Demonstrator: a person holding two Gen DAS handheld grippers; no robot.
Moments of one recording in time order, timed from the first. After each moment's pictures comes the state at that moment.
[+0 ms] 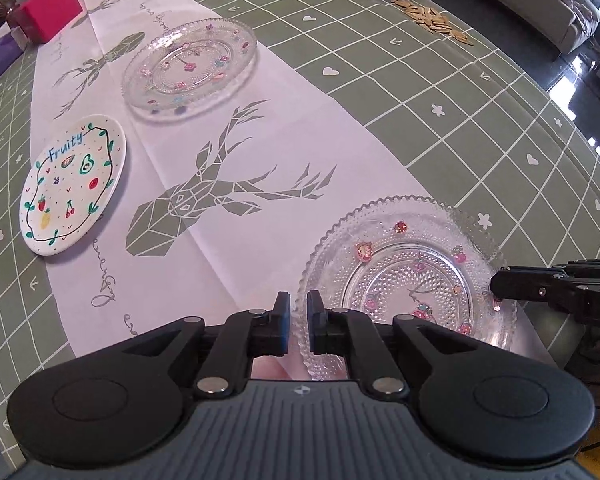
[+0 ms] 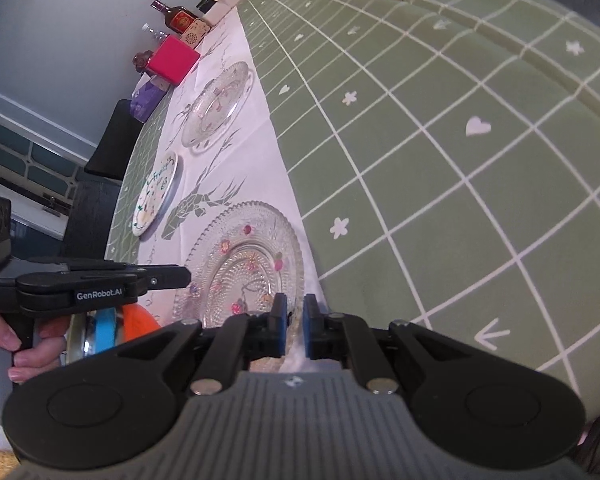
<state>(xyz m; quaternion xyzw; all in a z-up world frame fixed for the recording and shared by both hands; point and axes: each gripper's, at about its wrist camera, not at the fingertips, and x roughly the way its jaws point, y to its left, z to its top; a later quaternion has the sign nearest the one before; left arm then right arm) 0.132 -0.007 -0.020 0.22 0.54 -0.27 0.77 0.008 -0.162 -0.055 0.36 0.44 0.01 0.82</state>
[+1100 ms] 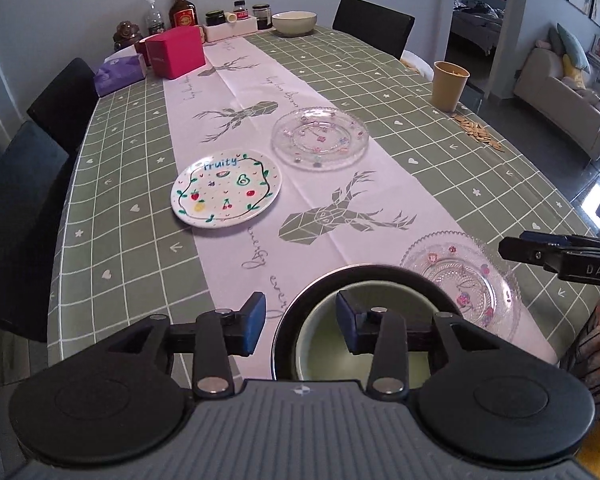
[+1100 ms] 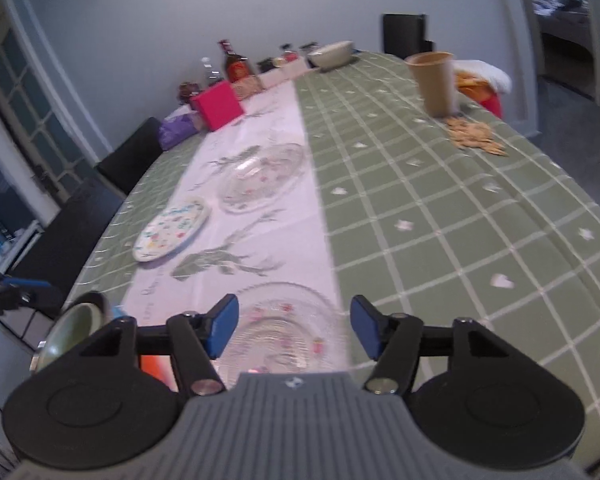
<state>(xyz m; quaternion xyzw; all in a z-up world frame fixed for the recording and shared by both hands) 0.075 0.126 0.059 0.12 0.43 -0.21 0.87 0.011 -0.111 0.000 0.22 0.33 0.04 0.92</state>
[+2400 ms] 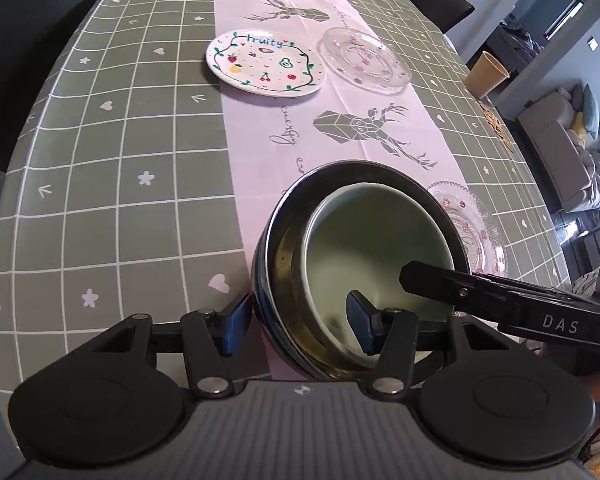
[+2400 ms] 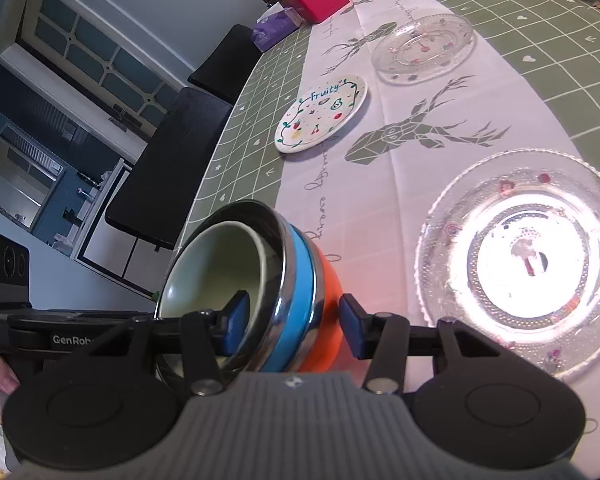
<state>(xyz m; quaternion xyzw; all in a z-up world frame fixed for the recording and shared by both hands) 0.078 0.204 0.013 -0.04 0.55 -0.20 0.81 0.045 0.009 -0.015 0.29 0.44 0.16 0.83</state>
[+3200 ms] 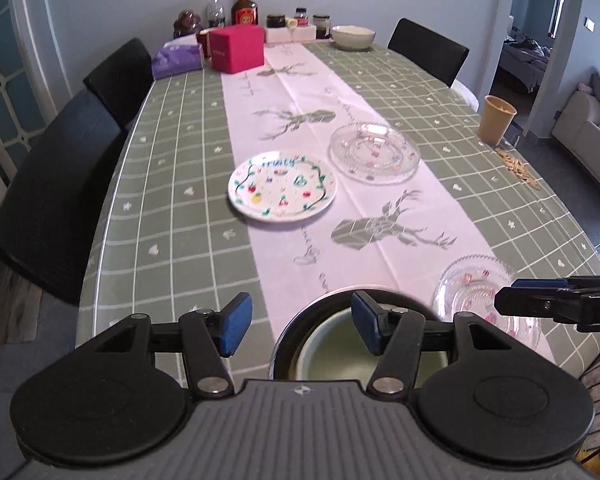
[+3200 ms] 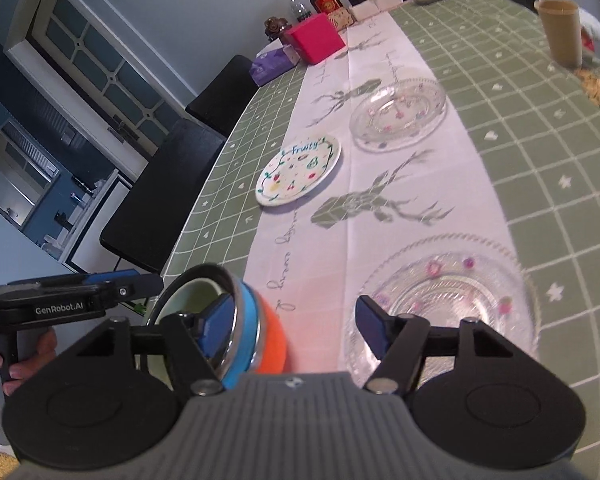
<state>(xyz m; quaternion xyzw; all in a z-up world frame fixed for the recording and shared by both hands) 0.076 0.157 0.075 0.08 0.42 -0.15 0.89 0.043 -0.057 0.029 0.24 0.40 0.14 0.87</state>
